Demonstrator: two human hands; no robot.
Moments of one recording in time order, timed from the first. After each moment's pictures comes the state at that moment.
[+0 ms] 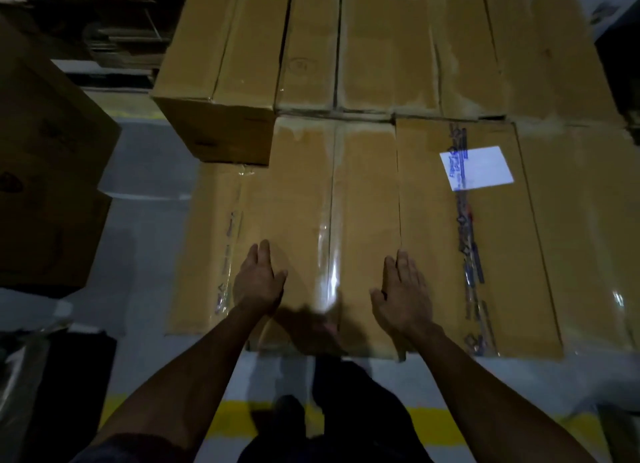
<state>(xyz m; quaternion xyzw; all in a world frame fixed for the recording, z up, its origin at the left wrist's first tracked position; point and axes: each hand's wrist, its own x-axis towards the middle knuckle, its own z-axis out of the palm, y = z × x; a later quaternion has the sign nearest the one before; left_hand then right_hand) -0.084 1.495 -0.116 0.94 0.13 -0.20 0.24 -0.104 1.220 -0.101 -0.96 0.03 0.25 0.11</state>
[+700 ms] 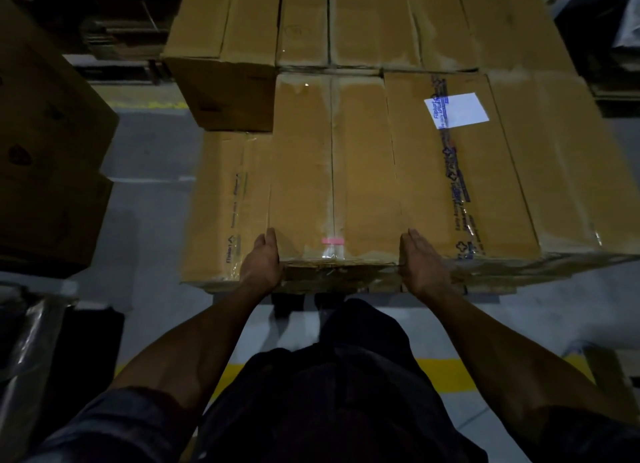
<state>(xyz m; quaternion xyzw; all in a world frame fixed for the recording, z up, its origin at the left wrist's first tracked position) -0.215 1.518 -0.124 0.95 0.05 -0.22 0.20 -0.238 1.202 -0.100 -0.98 0.02 0.20 0.08</state>
